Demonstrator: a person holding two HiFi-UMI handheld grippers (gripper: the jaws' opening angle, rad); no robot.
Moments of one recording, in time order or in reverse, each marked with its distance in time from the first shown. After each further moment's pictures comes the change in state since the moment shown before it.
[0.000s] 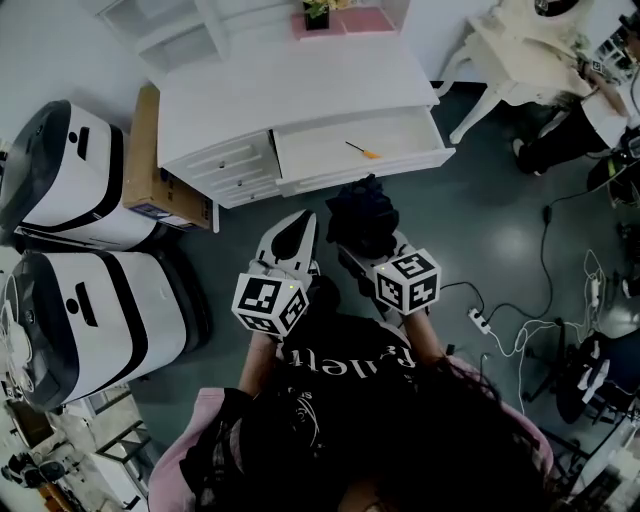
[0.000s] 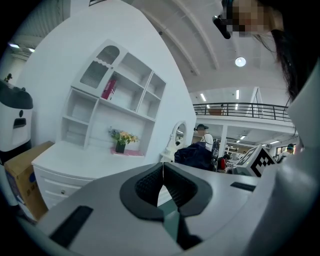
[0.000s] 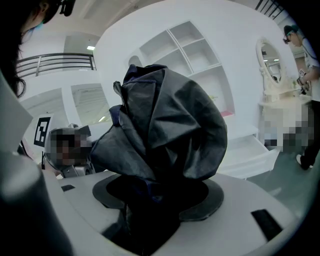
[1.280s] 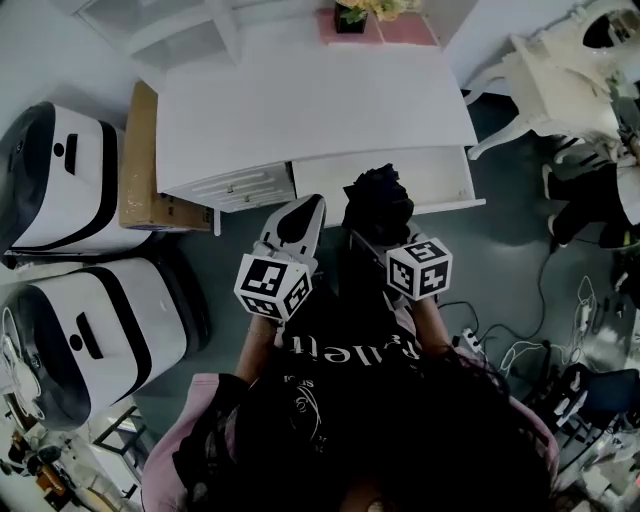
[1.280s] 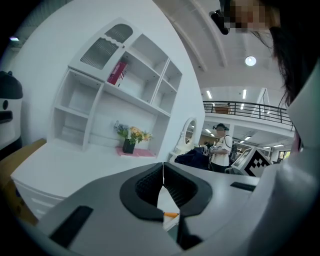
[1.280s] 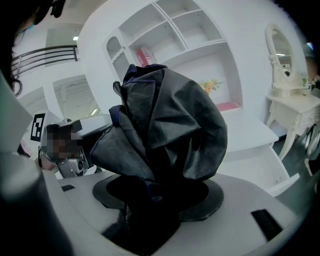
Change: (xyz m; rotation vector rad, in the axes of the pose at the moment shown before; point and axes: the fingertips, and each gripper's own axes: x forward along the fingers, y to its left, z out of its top) left arm 0.162 0.162 0.027 -0.046 0.061 0.023; right arm 0.168 -0.121 0.093 0.038 0.144 -0.029
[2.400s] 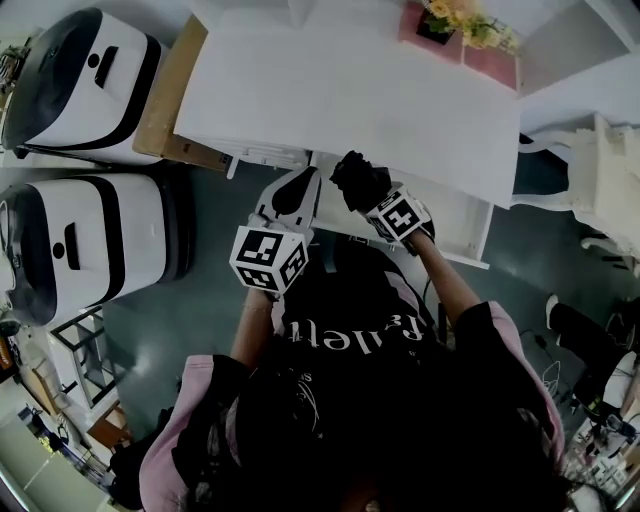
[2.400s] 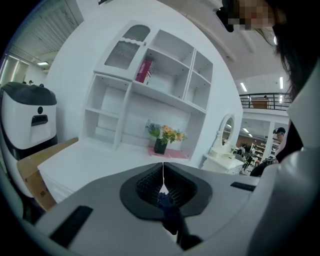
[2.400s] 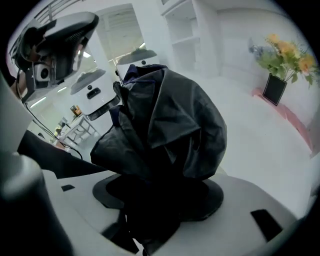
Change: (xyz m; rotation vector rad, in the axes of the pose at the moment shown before) left arm 0.065 0.084 -0.005 -0.081 0.003 0.403; right arm 0.166 -0.112 -0.039 -0.637 0.618 0.304
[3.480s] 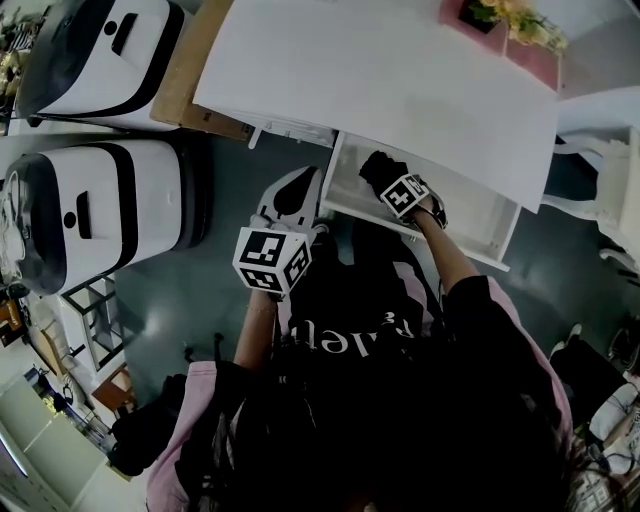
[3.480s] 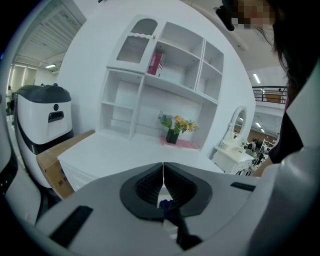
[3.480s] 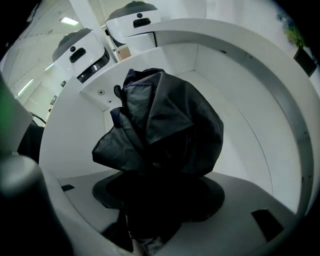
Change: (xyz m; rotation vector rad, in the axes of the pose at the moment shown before) left arm -0.026 0.035 -0.034 -0.025 0.097 0.129; right arm 0.114 -0.045 -0.087 -0.078 0.325 -0.062
